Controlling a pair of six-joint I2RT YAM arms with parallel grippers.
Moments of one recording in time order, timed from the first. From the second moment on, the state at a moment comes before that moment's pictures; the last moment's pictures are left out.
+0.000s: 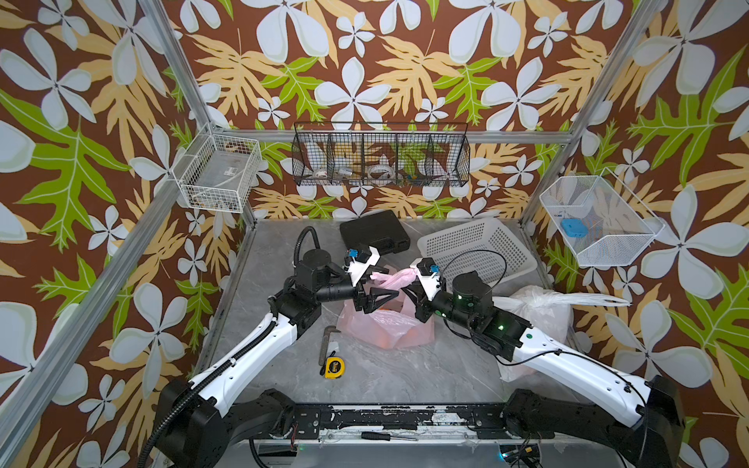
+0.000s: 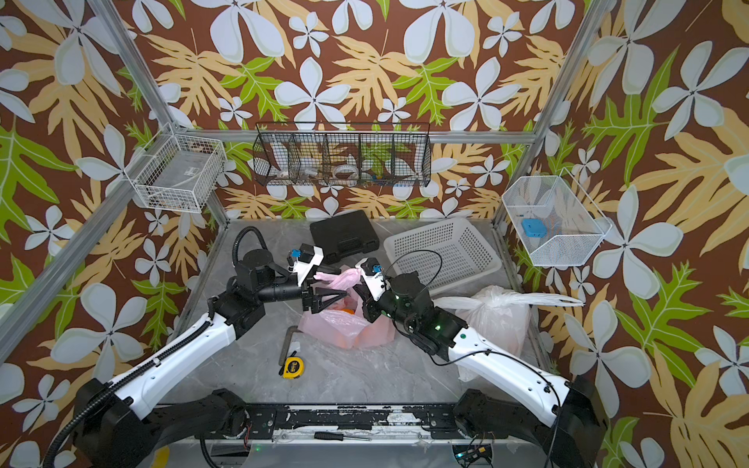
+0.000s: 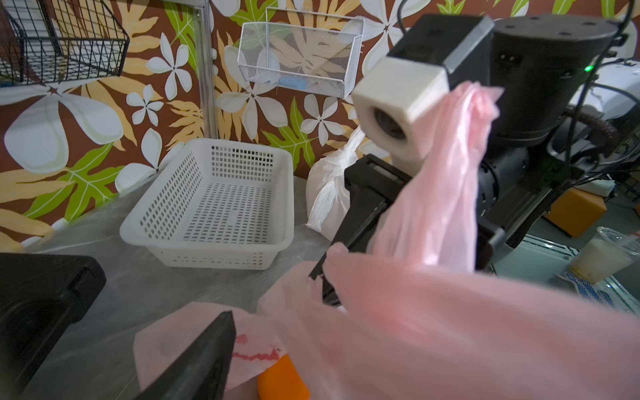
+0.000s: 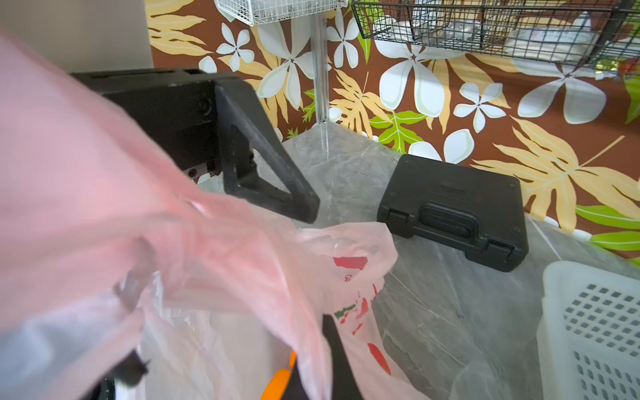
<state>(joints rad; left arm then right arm) -0.49 1.17 0.90 0.05 0.78 -0.03 0.80 1.11 0.85 -0.01 -0.06 0.06</state>
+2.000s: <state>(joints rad) -0.49 1.21 0.97 0.08 0.90 0.00 0.80 0.99 0.75 -0.02 0.01 0.09</state>
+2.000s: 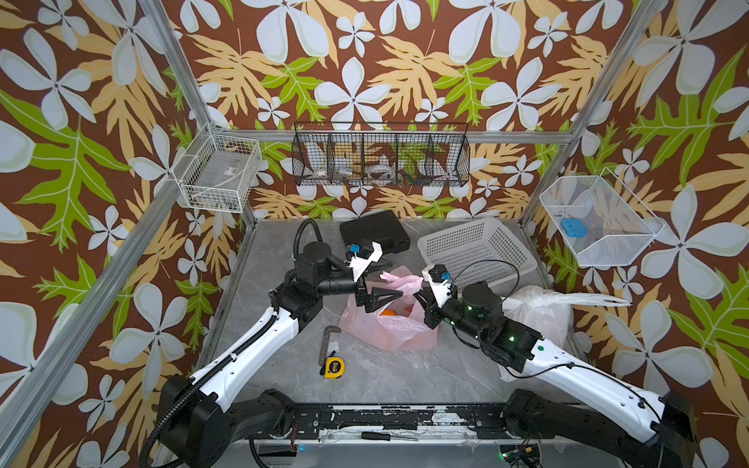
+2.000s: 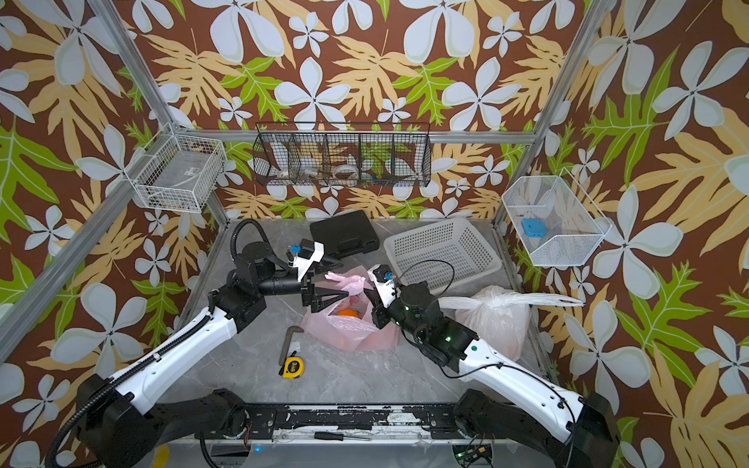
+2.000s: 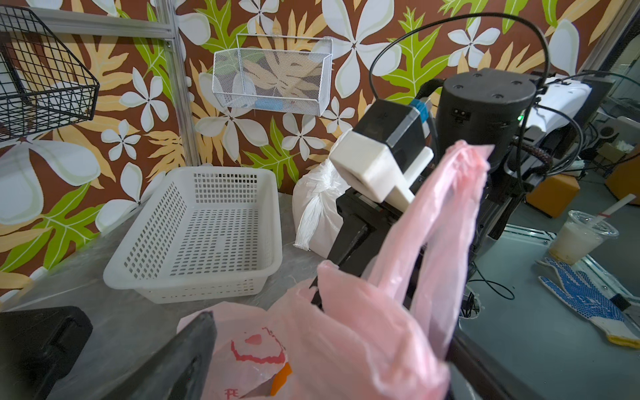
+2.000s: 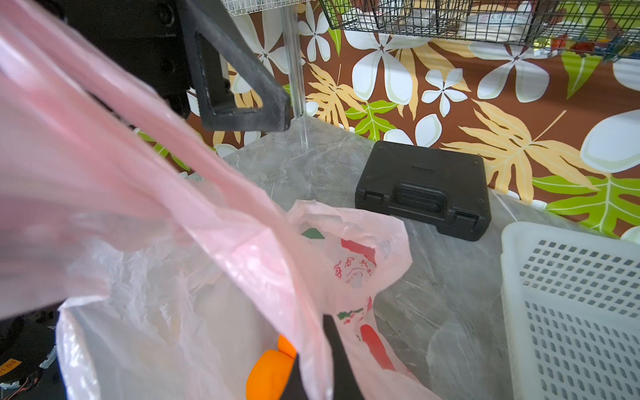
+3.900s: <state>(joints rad) -0.51 1.25 0.99 0.24 0.89 -0.15 0.80 1.01 0.76 0.00 0.00 0.11</state>
